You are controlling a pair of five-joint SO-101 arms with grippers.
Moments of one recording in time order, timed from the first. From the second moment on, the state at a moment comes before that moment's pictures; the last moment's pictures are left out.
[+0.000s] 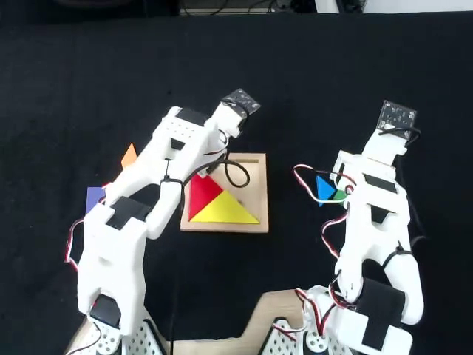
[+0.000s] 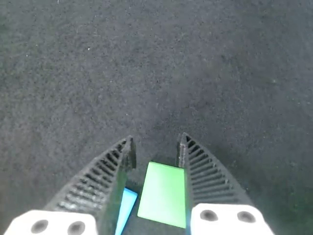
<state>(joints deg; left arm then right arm) 16.5 31.9 -7.1 64.6 -24.9 19.9 -13.7 52.4 23.2 -2.9</state>
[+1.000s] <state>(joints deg) 3.3 -18.8 12.2 66.9 -24.9 17.5 -13.7 52.4 23.2 -1.5</state>
